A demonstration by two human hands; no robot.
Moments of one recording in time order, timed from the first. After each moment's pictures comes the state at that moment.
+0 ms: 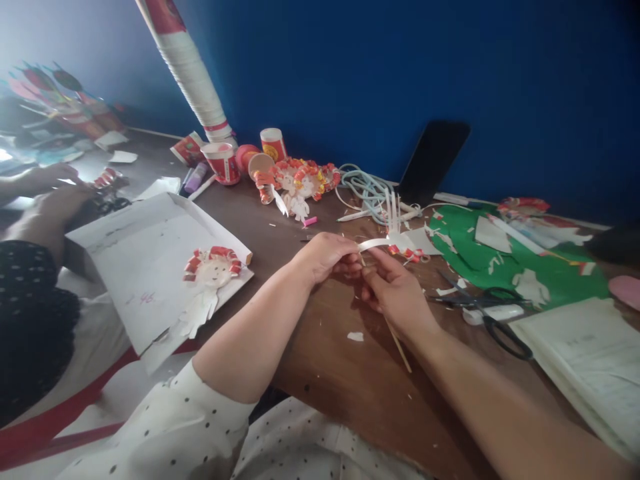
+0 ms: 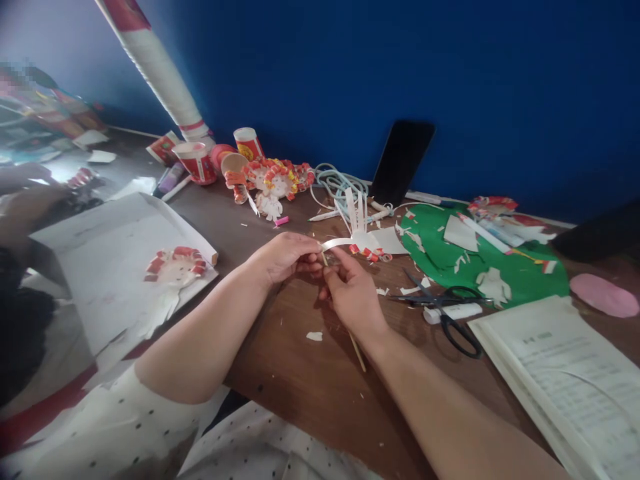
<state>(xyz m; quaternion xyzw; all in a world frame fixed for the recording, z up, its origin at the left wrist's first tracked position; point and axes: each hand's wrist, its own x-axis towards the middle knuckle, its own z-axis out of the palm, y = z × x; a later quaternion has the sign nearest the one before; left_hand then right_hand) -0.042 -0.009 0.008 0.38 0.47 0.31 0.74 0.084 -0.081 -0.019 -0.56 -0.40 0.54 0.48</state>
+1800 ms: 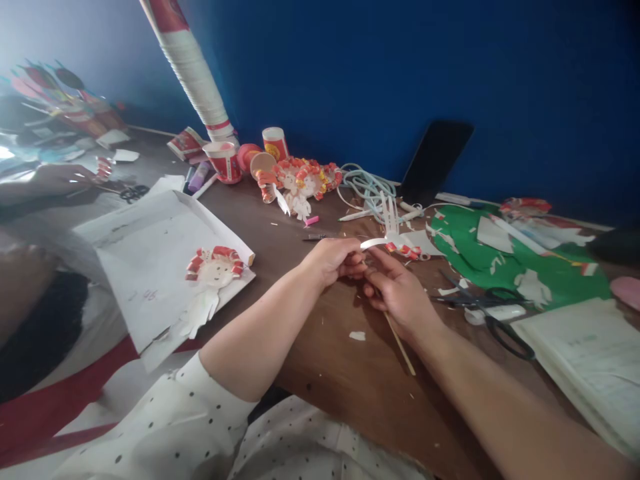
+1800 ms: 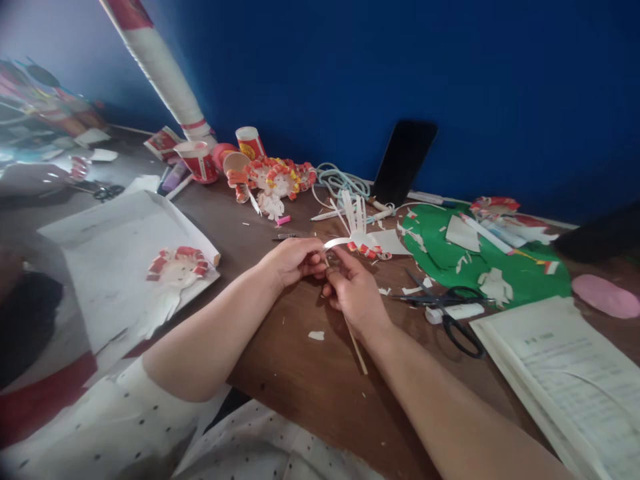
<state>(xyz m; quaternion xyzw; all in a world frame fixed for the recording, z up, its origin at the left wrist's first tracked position) -0.031 -0.011 -0.003 0.29 0.48 0.34 0.75 0.082 -0.081 -0.008 -0.56 -0.33 0.59 0.48</state>
